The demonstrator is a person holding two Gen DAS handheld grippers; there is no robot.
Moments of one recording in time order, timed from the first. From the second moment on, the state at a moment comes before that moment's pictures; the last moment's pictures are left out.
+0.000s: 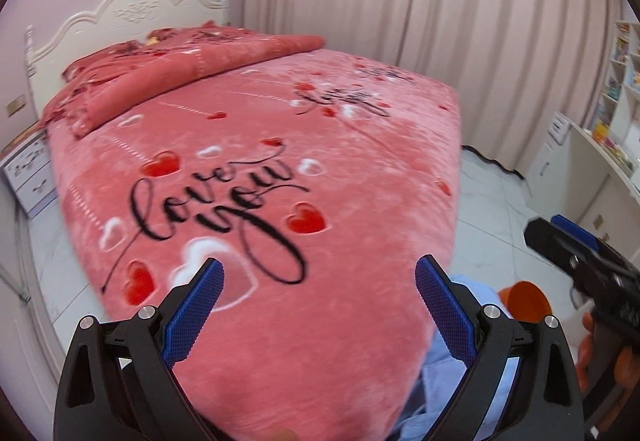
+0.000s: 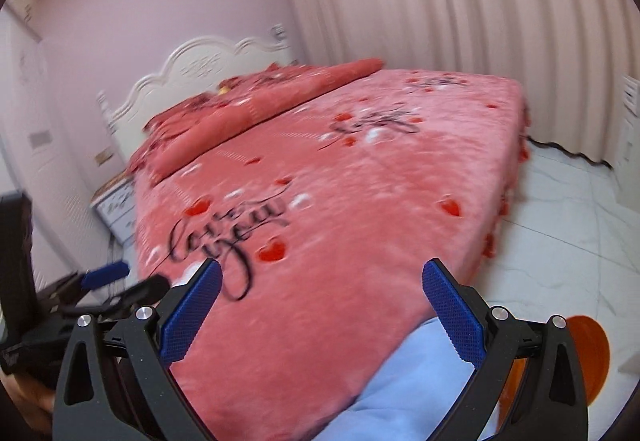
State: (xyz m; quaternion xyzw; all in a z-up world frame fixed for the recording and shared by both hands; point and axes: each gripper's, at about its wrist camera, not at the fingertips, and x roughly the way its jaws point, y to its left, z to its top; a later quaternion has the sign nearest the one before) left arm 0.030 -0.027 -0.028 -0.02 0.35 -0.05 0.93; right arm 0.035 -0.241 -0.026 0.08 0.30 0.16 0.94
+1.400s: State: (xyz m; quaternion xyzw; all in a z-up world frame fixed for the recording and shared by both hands) left arm 0.009 -0.011 -0.037 0.00 0.36 -0.03 0.93; right arm 0.038 -0.211 -0.046 0.07 0.33 0.19 0.92
